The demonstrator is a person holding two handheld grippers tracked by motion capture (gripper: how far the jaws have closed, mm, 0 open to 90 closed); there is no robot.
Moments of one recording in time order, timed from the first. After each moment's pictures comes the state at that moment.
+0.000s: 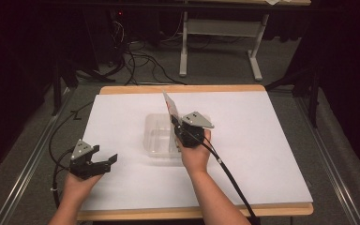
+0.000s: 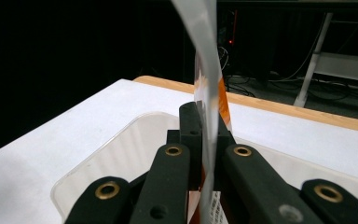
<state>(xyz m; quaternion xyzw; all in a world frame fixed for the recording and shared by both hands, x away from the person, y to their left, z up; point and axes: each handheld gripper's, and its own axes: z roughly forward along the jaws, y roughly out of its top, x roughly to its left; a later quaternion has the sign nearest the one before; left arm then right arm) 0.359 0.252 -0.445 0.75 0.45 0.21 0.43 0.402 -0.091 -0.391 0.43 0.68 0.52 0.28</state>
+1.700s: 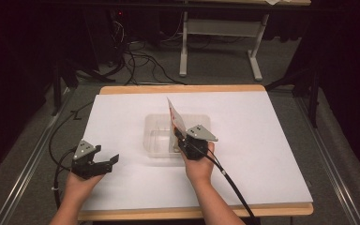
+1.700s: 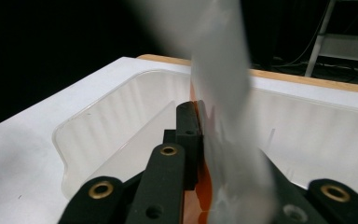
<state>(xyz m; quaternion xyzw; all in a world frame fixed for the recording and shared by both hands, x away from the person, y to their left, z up) 0.359 0.249 -0.446 0.76 0.44 0.21 0.43 0.380 -0.102 -0.422 0.45 0.68 0.51 0.27</state>
